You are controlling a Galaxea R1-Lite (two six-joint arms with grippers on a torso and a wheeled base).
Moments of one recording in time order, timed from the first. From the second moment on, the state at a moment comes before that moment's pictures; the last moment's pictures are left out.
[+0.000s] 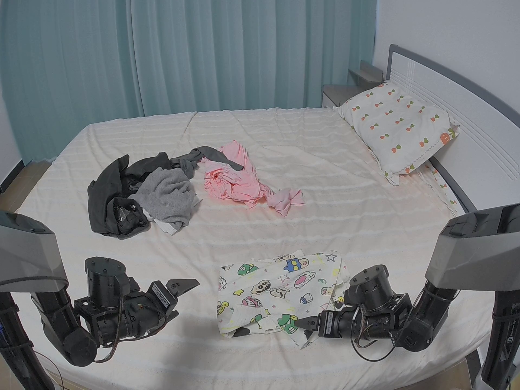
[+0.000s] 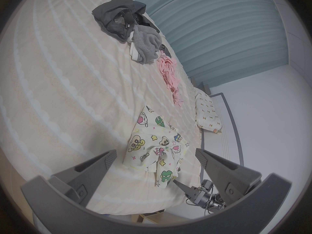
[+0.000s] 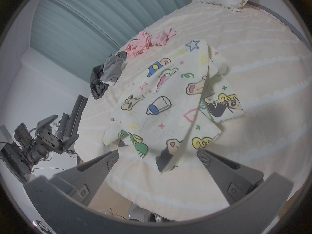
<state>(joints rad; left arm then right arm) -0.36 2.01 -0.16 -1.30 -0.18 -1.11 0.65 2.25 -0.52 -0.93 0.10 0.70</state>
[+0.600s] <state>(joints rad) -0.36 2.01 -0.16 -1.30 -0.17 -1.11 0.67 2.31 -0.52 -1.04 0.05 0.70</state>
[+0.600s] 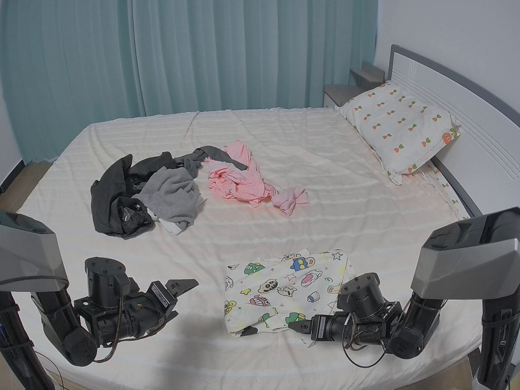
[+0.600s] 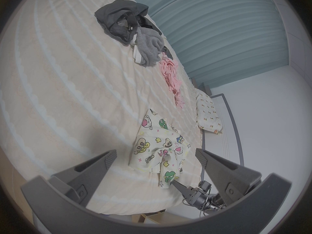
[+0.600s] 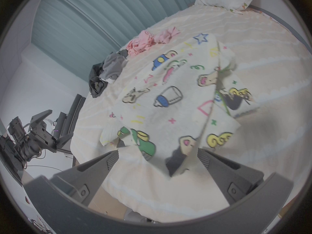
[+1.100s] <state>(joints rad) -0.36 2.02 -0.16 -1.30 -0.17 -1.11 0.68 2.35 -0.50 -1.05 0.02 0.67</state>
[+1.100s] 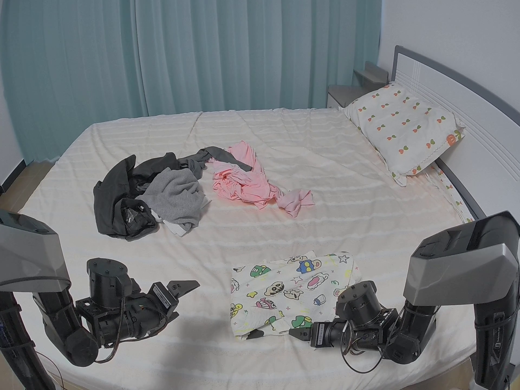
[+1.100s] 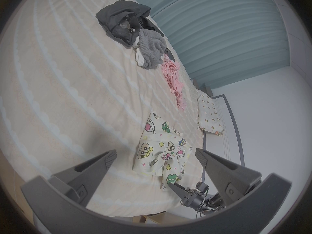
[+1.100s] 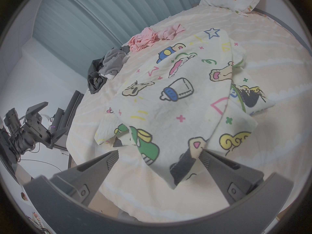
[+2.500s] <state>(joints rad) -0.35 2.02 -0.16 -1.30 -0.16 -1.11 0.50 2.22 -0.35 -1.27 0.21 0.43</state>
